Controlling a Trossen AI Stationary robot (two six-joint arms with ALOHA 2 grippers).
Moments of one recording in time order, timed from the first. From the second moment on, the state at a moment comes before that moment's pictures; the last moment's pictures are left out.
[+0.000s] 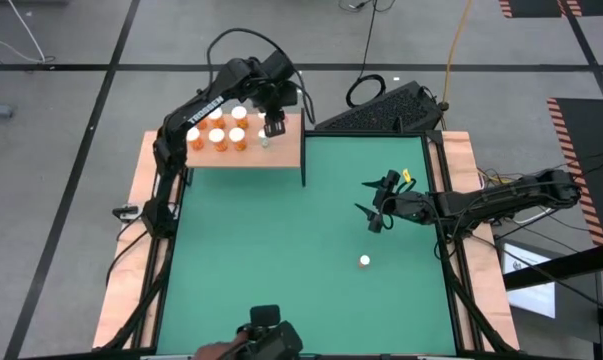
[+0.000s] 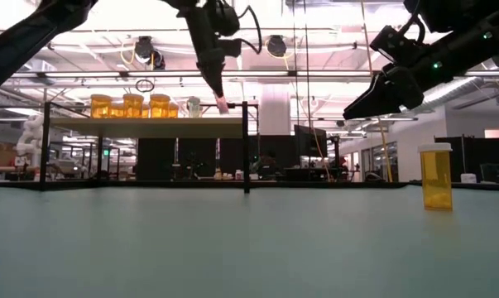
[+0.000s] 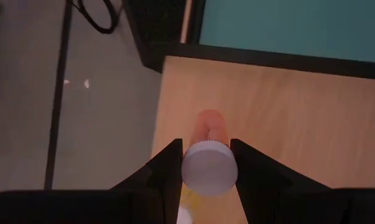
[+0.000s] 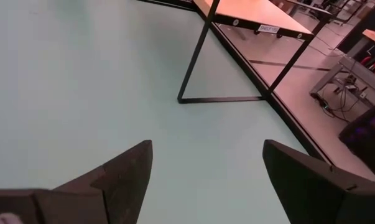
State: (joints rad) left arm 0.64 2.09 2.35 -1.38 -0.02 0.53; right arm 0.05 0.95 0.33 0.15 0.52 -0.09
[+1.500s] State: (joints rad) left arm 0.62 2.18 2.35 -1.38 -0.11 0.55; right arm 0.05 0.95 0.33 0.12 0.52 -0.07
